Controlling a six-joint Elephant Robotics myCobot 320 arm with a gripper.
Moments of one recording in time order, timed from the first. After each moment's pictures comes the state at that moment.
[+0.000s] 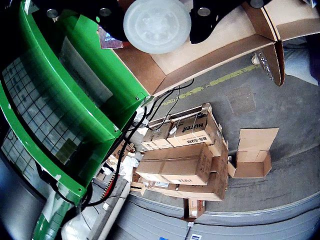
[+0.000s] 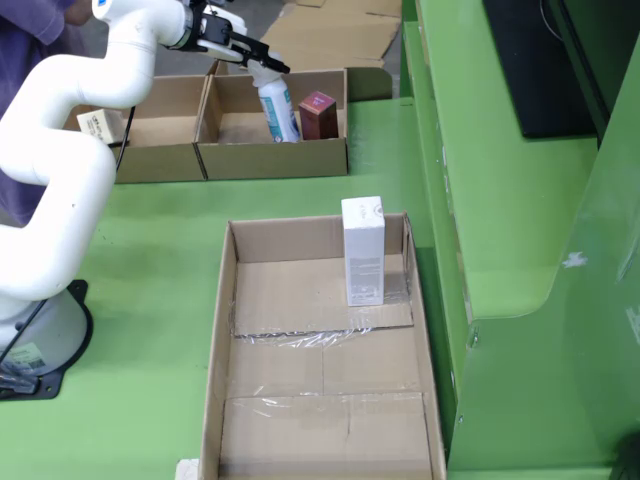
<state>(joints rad) 1.29 -1.31 -0.03 0.50 0.96 0.07</state>
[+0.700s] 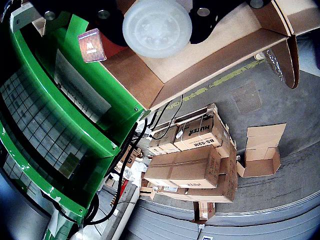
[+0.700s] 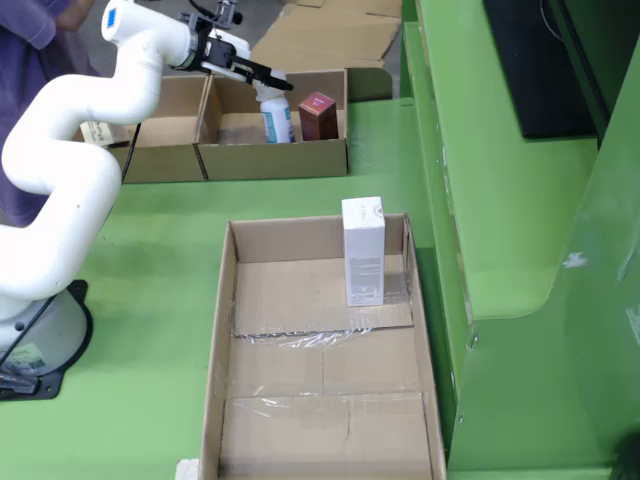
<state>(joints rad) 1.30 -1.49 0.01 0.52 0.94 0.20</state>
